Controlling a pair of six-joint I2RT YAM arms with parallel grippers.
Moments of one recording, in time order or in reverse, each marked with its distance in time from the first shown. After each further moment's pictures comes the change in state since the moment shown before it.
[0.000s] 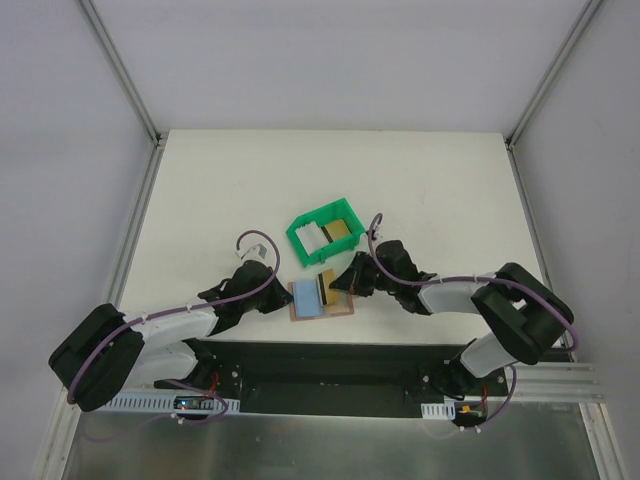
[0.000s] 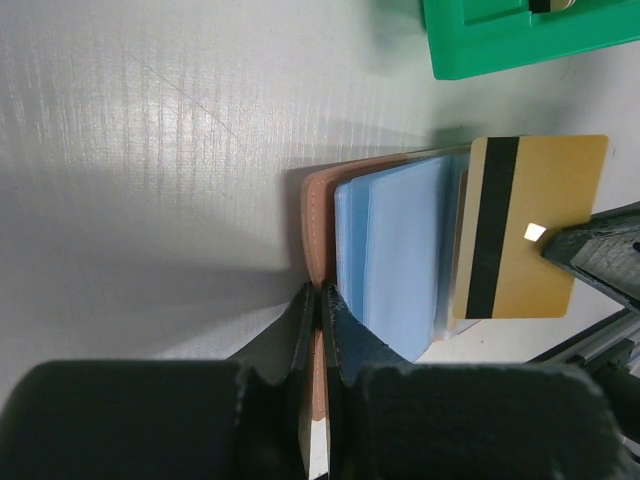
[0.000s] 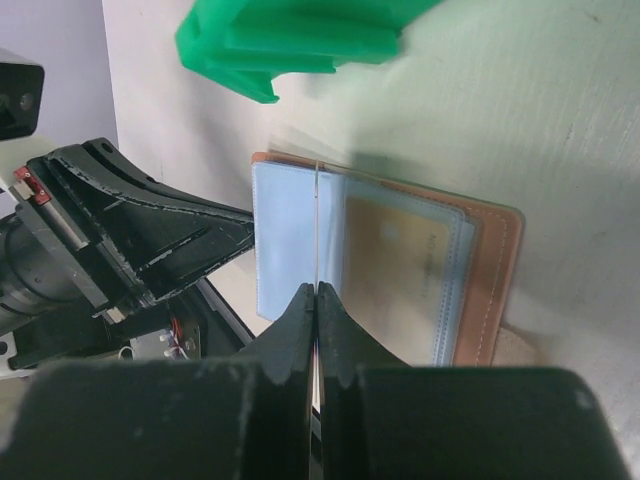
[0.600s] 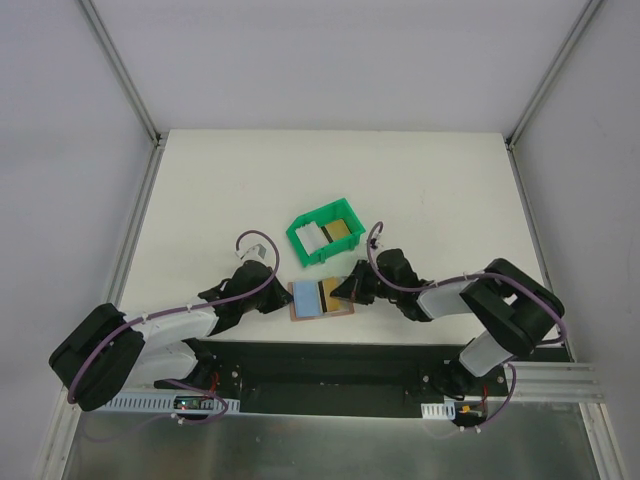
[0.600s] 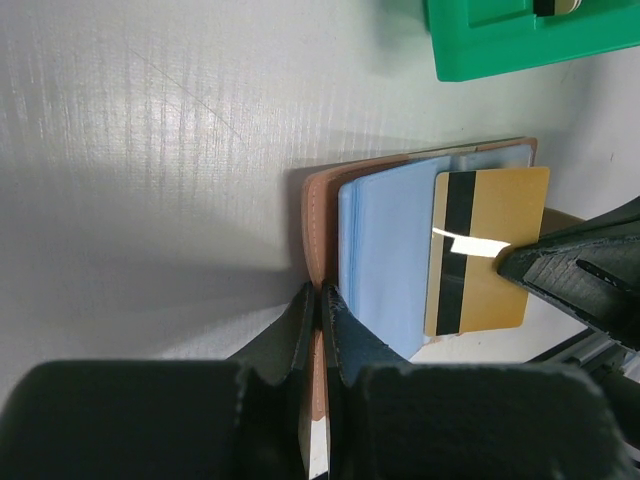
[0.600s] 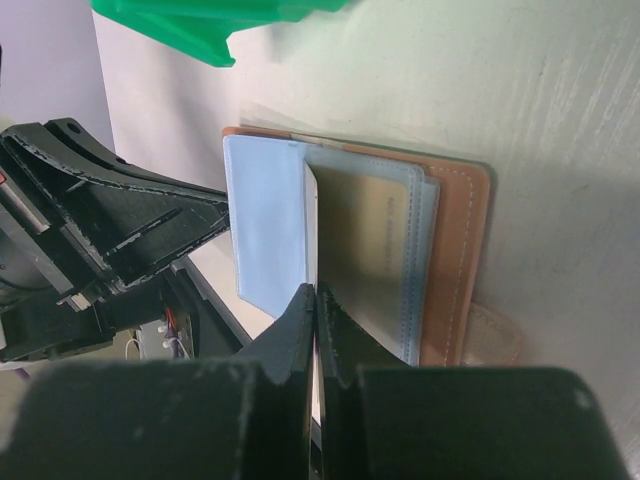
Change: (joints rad) left arm 0.000 0.001 0.000 0.000 0.000 -0.014; right arm 0.018 0.075 -0.082 0.155 -0.008 0.064
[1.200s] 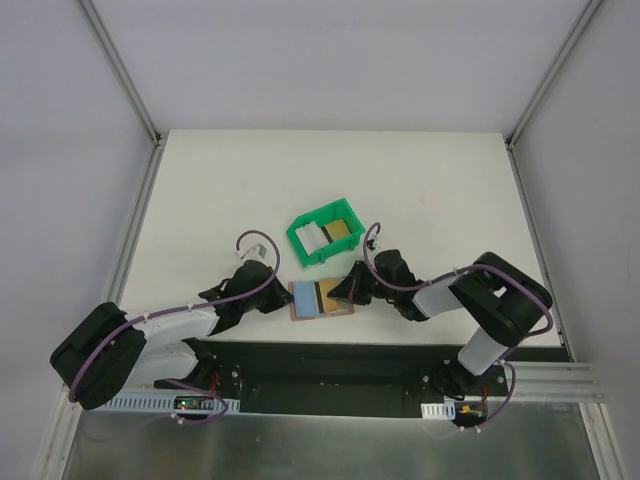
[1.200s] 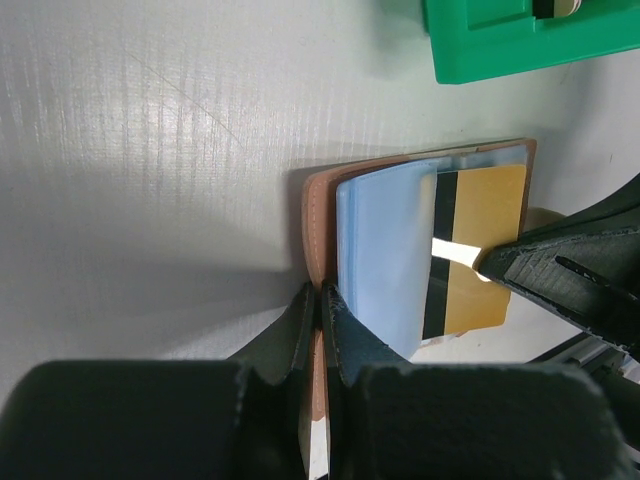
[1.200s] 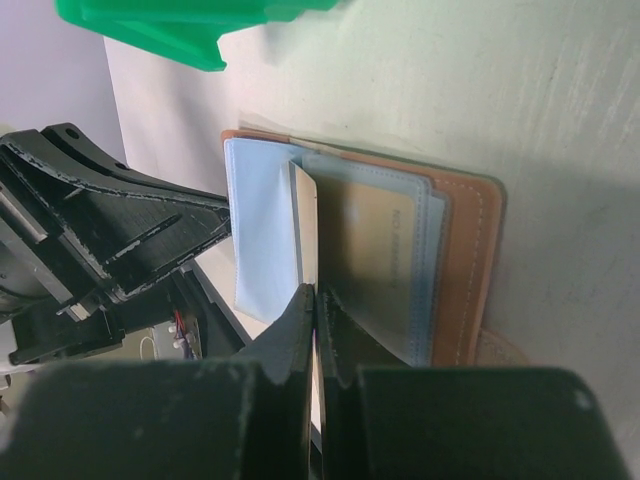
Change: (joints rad) left arm 0.000 0.011 0.000 0.010 0.000 0.000; right arm 0.000 0.089 0.011 0.085 -0.028 0.032
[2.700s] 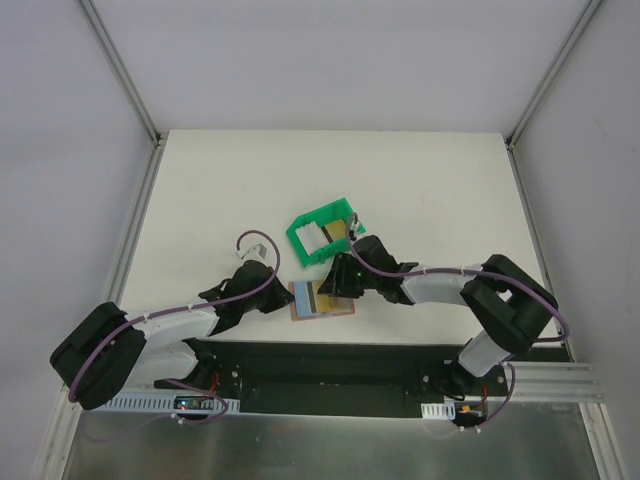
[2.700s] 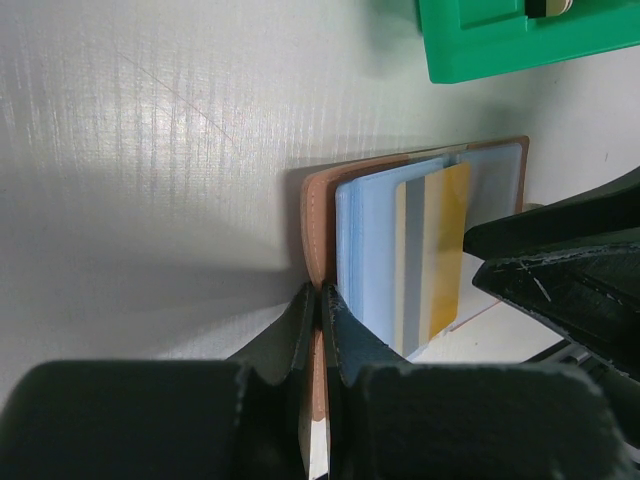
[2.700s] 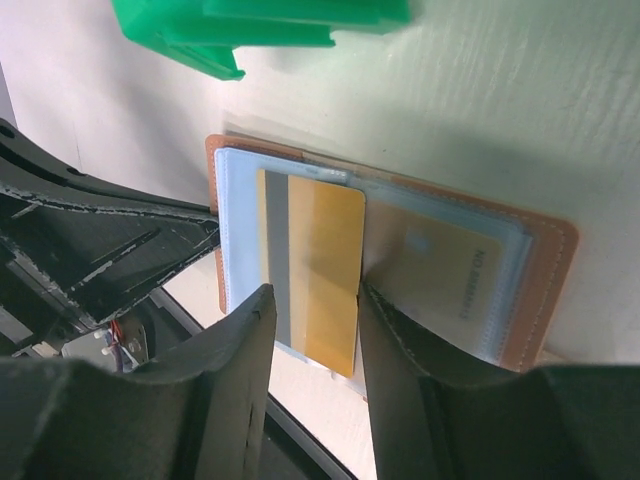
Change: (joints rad) left arm 0.000 -0.001 -0.002 0.013 0.001 0.001; right arm 0.076 -0.062 0.240 -0.477 0.120 -0.171
